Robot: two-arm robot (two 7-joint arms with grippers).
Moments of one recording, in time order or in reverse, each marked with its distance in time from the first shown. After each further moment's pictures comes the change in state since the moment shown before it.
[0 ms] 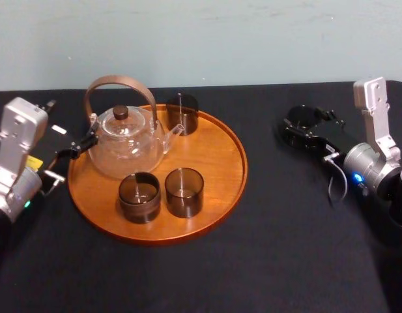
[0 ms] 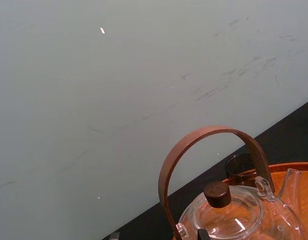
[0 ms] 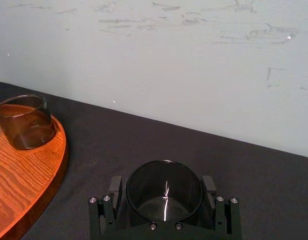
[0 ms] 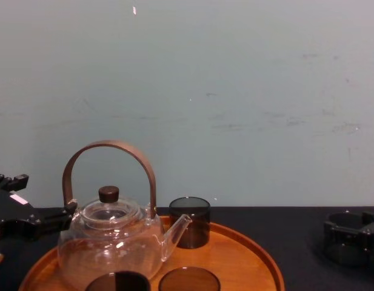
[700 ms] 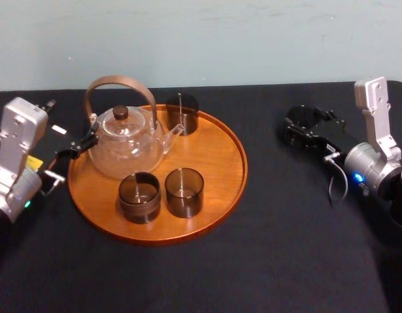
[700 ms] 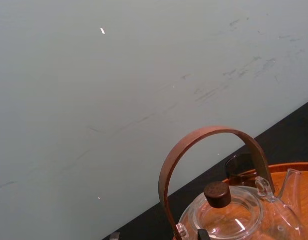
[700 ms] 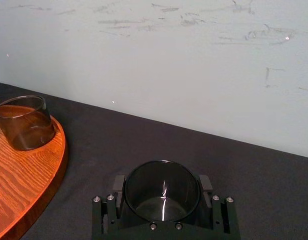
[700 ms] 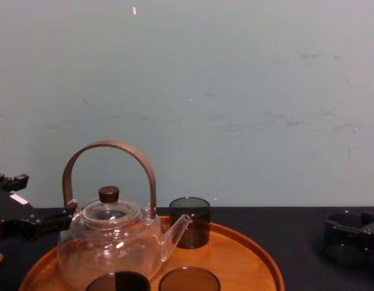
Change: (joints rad) left arm 0.000 0.000 0.000 0.000 0.000 0.000 0.000; right arm -0.002 0.001 0.001 -0.002 0.003 0.001 0.000
